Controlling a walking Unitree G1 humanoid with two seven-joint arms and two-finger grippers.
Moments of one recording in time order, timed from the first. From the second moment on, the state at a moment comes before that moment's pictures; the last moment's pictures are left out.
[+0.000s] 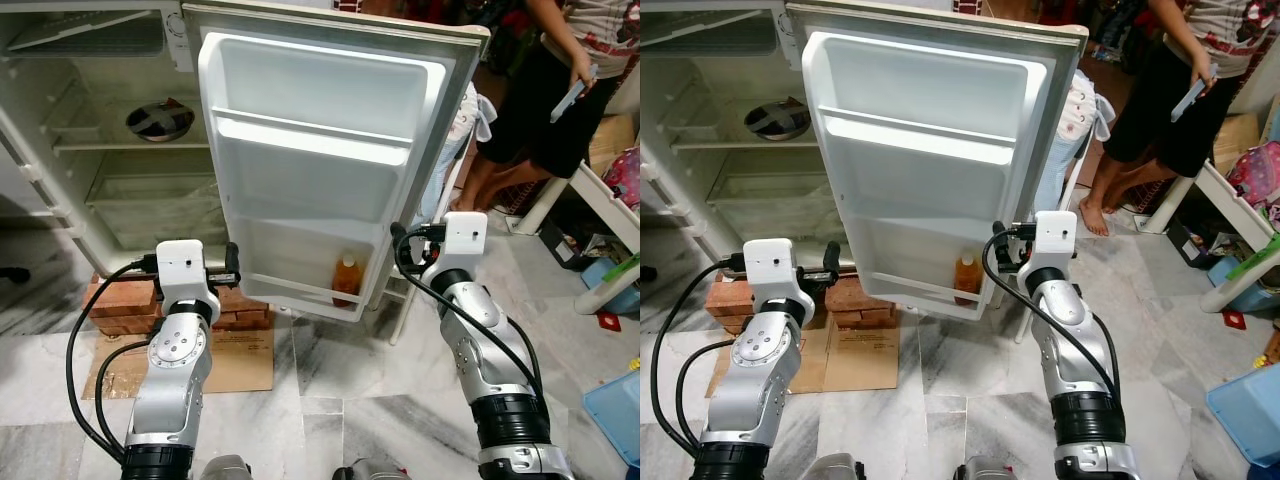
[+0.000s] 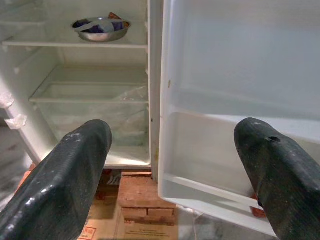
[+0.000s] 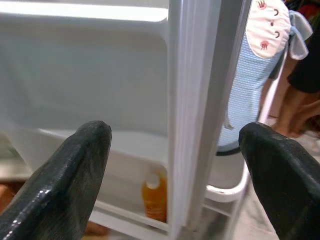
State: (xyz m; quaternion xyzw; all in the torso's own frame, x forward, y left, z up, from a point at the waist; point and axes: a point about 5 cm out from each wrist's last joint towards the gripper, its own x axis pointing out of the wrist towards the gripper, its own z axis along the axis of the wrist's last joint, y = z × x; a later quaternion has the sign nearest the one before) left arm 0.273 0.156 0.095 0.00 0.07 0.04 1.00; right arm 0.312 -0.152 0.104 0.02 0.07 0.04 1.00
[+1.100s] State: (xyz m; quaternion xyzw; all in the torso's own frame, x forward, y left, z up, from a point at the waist) left arm 0.275 0.165 0.092 0.01 0.09 0.06 0.99; right arm 0.321 -0.139 0.109 -0.02 0.04 0.09 1.00
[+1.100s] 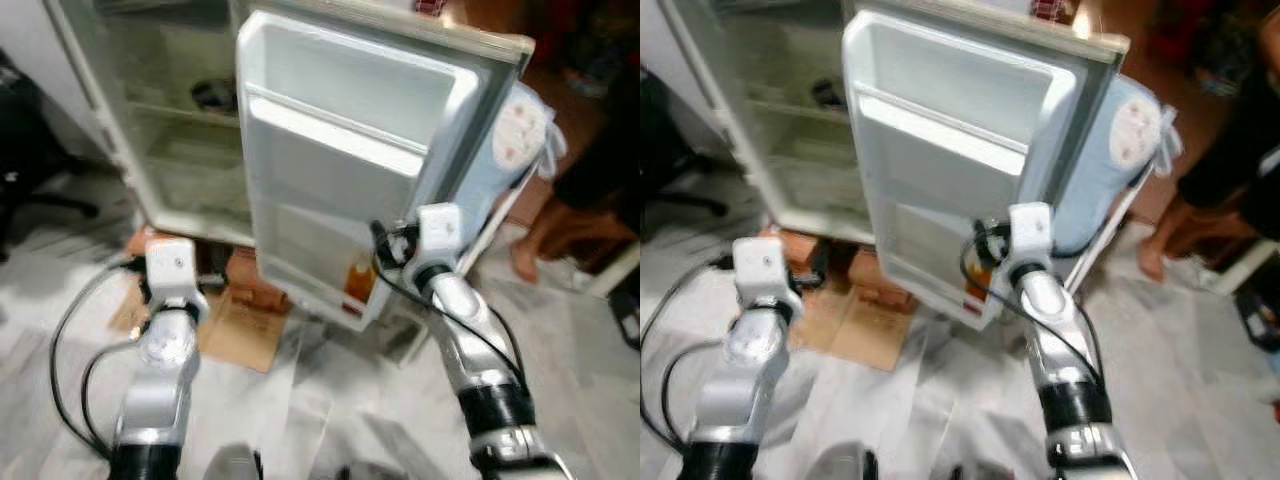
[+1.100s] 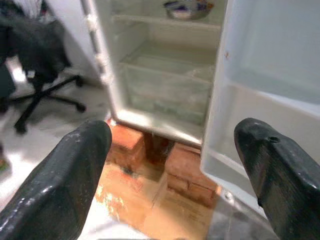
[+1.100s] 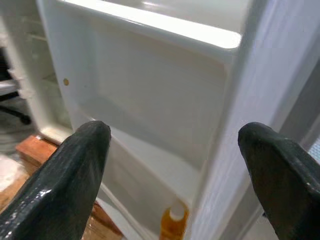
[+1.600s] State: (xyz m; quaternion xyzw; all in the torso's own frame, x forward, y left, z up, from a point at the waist) left arm 0.274 0.151 0.088 0.00 0.10 0.05 0.99; right arm 0.320 -0.154 0.103 -0.03 0.05 0.07 1.00
